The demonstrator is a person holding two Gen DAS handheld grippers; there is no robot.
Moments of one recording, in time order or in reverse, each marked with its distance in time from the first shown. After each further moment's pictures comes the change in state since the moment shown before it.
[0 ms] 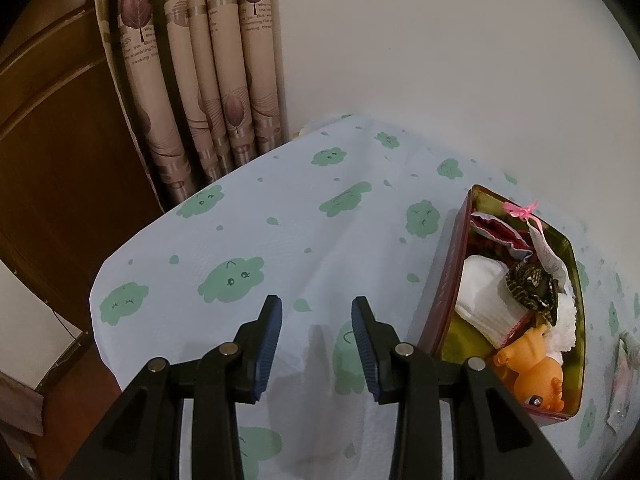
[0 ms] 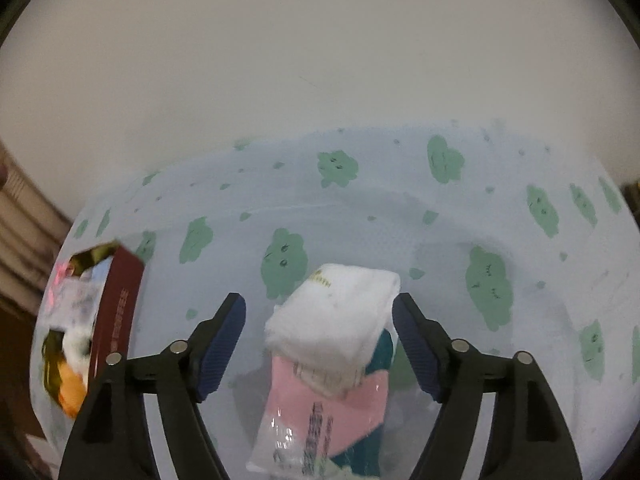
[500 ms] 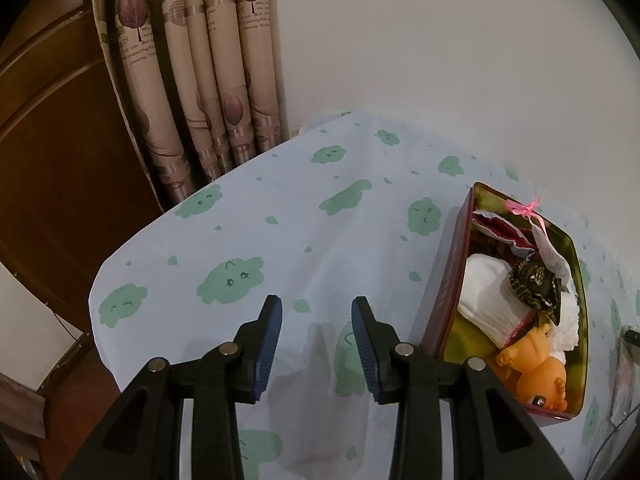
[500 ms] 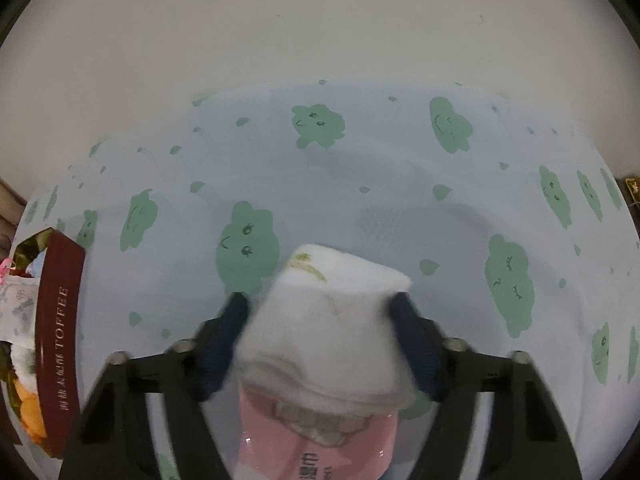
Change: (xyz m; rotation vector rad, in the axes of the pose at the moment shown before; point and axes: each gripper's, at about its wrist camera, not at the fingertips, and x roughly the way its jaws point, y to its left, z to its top) left arm 0.005 0.001 0.001 0.008 0.006 0.001; right arm 0.045 0.005 -0.004 -0.040 0.082 -0.120
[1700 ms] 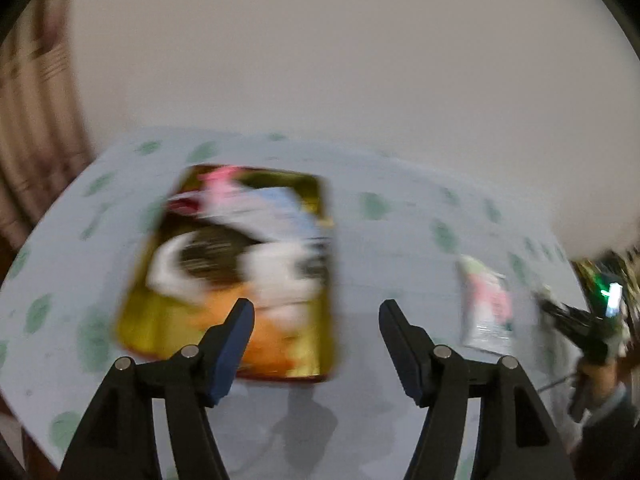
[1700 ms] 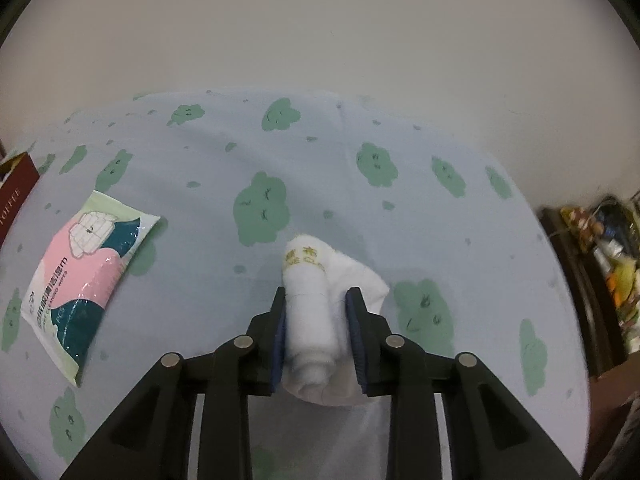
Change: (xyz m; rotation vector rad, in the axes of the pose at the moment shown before) left arm -0.070 -0.181 -0.036 0.376 0.049 -0.533; right arm -0.050 -0.146 -0.087 -0.127 -0.182 -0.163
